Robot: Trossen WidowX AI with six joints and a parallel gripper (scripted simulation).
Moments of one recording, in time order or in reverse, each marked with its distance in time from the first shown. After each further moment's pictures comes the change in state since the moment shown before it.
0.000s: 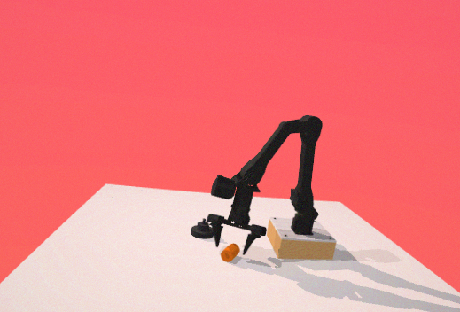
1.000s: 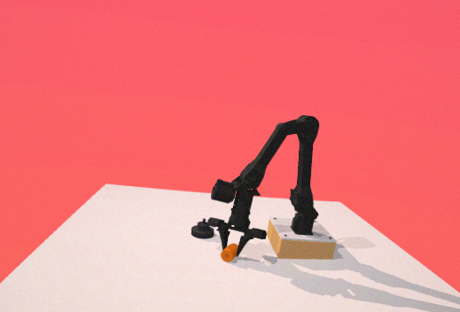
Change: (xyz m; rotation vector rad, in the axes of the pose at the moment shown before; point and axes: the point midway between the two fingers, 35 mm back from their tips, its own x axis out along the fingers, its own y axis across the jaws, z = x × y) arm 0.011 -0.002 0.005 0.002 -0.004 -0.006
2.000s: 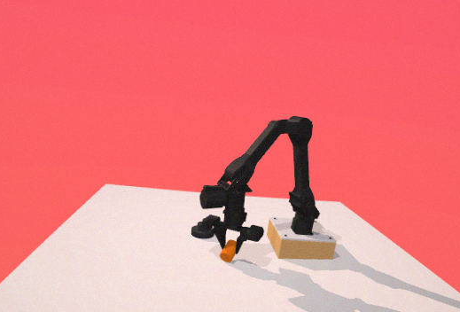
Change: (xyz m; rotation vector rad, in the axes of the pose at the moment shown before) arm -0.007 -0.001 -0.026 -0.003 -0.396 -0.005
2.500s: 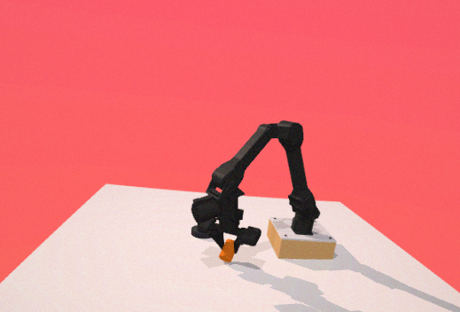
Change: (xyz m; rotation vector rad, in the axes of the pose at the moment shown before) arm -0.006 0.000 -0.016 0.000 -0.257 -0.003
